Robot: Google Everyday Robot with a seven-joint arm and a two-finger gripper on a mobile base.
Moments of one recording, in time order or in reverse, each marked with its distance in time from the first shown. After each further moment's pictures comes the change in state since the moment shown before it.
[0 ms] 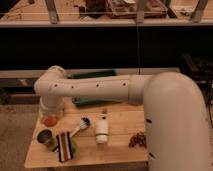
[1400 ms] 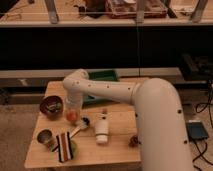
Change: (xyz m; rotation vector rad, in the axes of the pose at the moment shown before) arm 0.030 0.108 0.100 -0.042 -0.113 0.249
